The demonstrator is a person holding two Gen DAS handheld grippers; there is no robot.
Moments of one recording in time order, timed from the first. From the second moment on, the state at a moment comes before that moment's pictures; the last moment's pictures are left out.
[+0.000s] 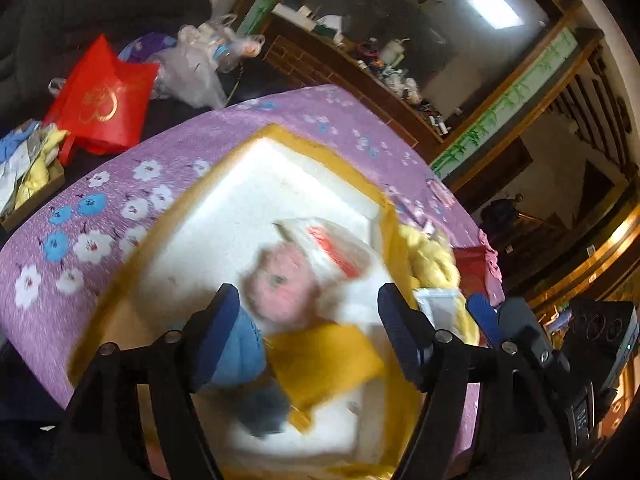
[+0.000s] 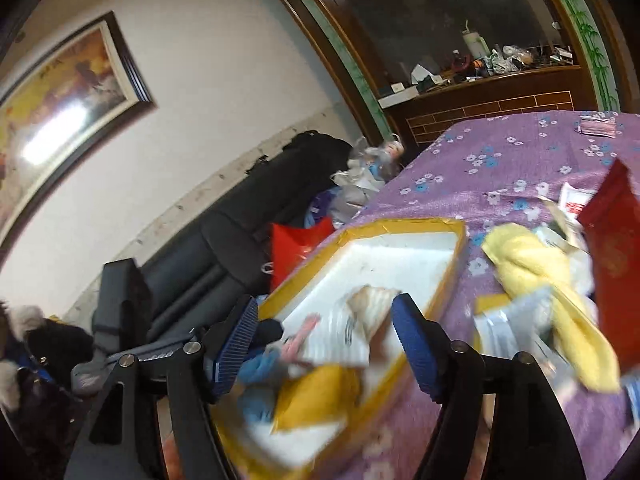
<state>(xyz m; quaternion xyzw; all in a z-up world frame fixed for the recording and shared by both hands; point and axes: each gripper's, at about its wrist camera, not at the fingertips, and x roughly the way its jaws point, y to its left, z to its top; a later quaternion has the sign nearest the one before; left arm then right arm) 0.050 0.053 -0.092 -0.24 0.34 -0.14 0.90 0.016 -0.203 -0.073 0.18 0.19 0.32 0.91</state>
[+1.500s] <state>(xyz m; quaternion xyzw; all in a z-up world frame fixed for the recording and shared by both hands) 0.020 -0.009 -0.063 -0.21 0.32 -0.21 0.90 0.109 -0.230 -0.080 0.07 0.32 0.12 0.94</state>
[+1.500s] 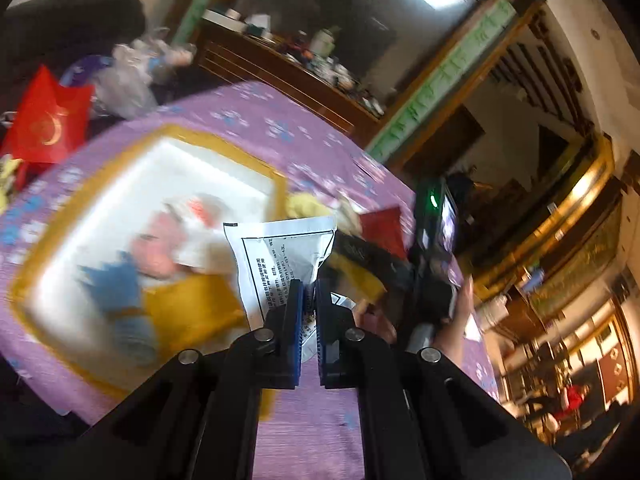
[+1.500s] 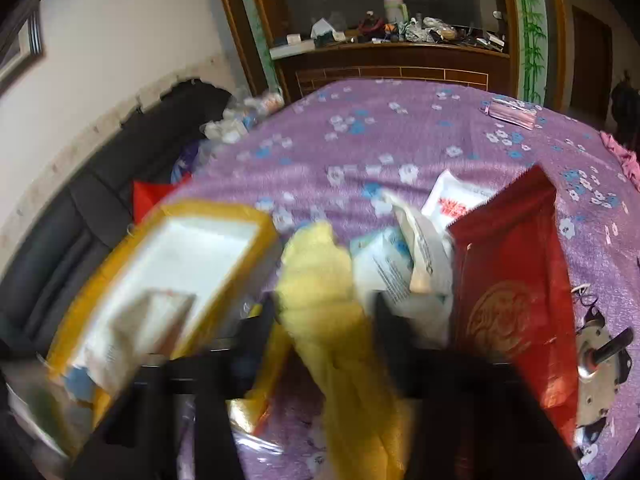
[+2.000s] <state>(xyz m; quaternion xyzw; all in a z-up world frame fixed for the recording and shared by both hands) 0.033 0.045 -0.064 -0.21 0.32 -0.15 0.91 0.012 -0.220 -0.036 0.16 0.20 0.20 0.94</state>
